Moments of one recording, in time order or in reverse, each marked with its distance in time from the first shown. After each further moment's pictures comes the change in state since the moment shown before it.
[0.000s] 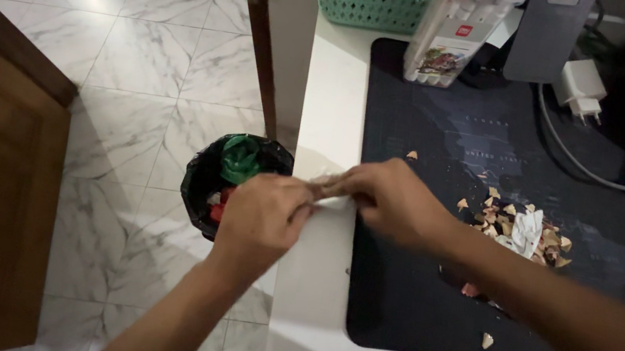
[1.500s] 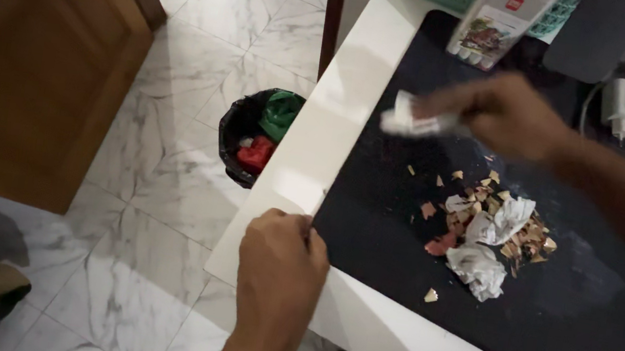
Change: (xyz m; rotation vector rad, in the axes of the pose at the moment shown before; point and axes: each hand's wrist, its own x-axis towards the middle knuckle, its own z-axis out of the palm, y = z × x) left_hand -0.063 0.187 0.069 0.193 0.283 -0.973; right_hand -0.034 0.060 -0.107 0.005 -0.227 0.073
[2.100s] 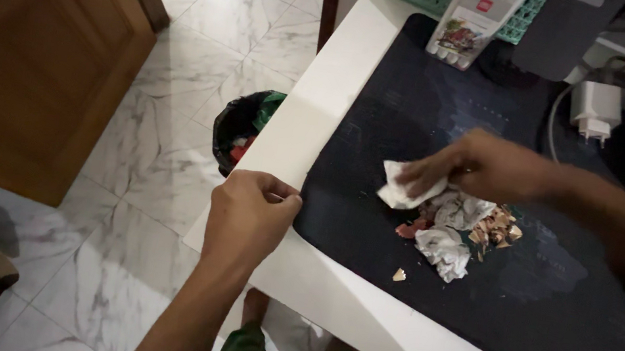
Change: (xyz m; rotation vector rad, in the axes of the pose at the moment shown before) left_hand 0.016 0.005 -0.010 -0.138 -0.143 -0.267; right_hand -0.050 0.028 0.007 -0.069 -0.448 -0.028
